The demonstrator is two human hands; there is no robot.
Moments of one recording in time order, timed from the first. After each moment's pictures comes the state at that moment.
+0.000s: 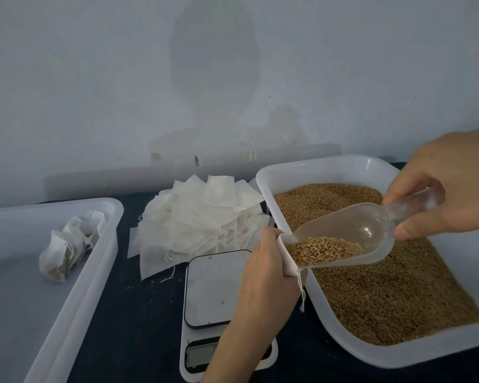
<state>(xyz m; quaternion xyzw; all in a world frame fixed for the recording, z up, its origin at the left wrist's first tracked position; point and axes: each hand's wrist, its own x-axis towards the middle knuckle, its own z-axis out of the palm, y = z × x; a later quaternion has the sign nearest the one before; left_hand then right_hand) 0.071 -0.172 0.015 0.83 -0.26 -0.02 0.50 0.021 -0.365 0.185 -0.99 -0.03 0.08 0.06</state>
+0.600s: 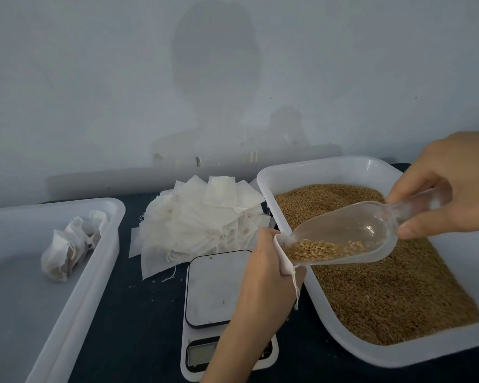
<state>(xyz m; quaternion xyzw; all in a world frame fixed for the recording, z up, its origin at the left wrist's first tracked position) 0.073 -0.170 0.009 0.80 -0.26 -0.02 0.54 0.018 -0.368 0.185 -1.00 -0.04 0.05 0.06</state>
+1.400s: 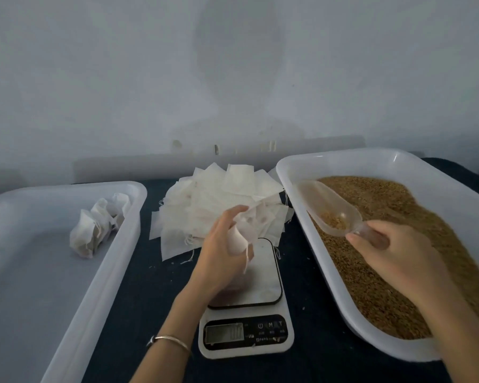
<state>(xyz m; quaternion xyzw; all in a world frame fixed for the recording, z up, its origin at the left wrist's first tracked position) 0.134 -0.098 -0.027 0.83 -0.21 0.02 0.52 0.031 -0.339 0.020 -0.93 0.18 -0.14 0.28</state>
